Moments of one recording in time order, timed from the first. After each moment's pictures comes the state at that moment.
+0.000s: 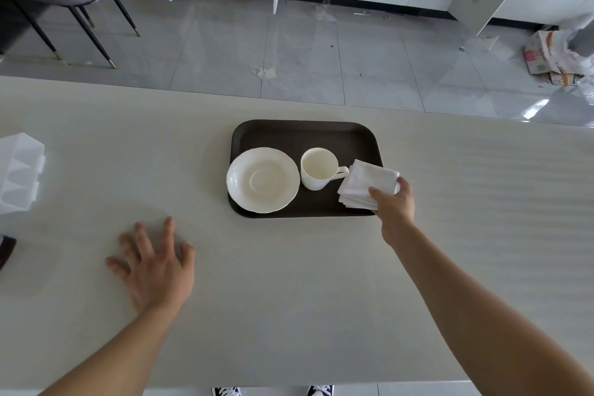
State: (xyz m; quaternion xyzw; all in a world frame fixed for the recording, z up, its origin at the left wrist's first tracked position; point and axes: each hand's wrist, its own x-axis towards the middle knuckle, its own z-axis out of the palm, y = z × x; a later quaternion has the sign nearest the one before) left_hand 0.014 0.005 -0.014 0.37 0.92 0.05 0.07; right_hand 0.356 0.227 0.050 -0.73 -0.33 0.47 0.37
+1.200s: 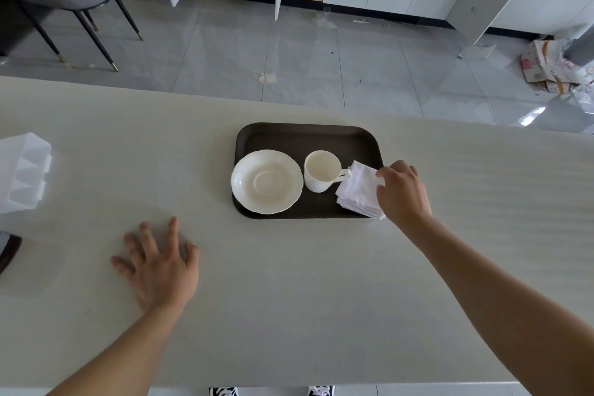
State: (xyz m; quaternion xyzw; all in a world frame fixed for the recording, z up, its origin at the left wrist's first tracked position) left_hand 0.016 0.006 -0.011 0.37 0.92 0.05 0.07; right_hand 0.361 0.234 0.096 -0.62 -0.78 0.05 0.09
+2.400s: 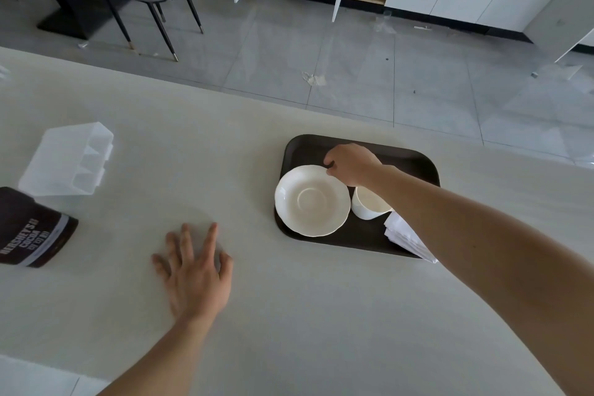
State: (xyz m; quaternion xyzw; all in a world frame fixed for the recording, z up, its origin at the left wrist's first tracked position) left_hand 0.013 0.006 -0.013 0.36 0.93 0.08 0.03; right_hand 0.168 0.324 0.084 -0.40 -0.89 0.13 -0.15
